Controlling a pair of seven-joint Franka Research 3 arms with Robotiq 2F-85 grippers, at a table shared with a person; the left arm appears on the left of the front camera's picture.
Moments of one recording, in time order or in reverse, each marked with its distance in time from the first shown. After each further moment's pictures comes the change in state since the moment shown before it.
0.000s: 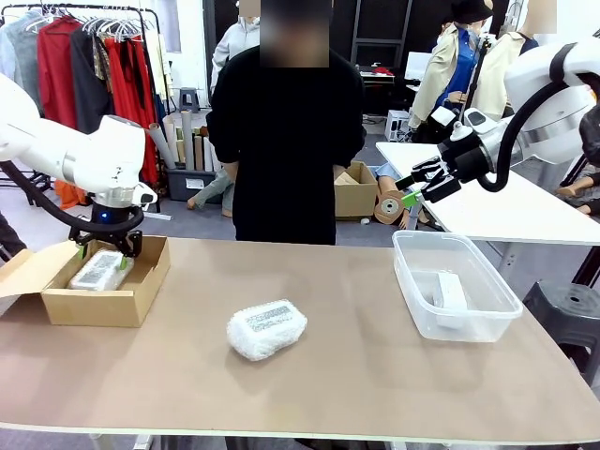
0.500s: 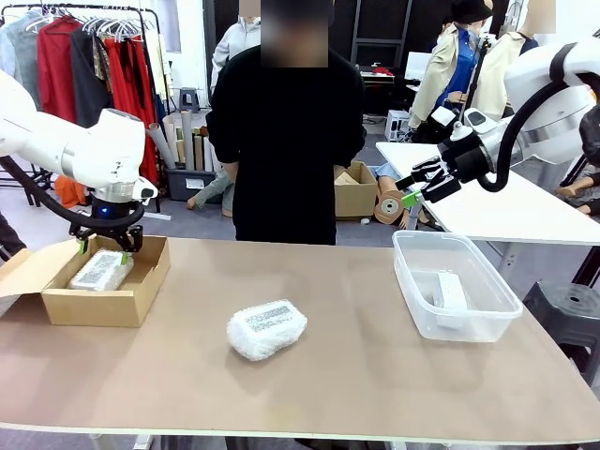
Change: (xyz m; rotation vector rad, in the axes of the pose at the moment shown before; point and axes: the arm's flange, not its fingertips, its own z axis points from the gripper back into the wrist) left arm -0.001 0.001 0.008 0.000 -0.012 -0.001; right arm 0.000 0.000 0.000 0.000 0.000 0.000
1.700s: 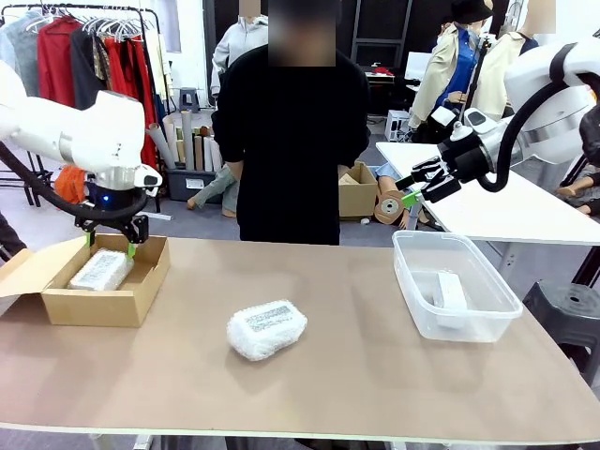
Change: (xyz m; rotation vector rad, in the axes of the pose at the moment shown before) left arm -0.025 -0.009 0.053 -0.094 0.003 -0.129; right arm 0.000 0.000 0.000 0.000 0.000 0.000
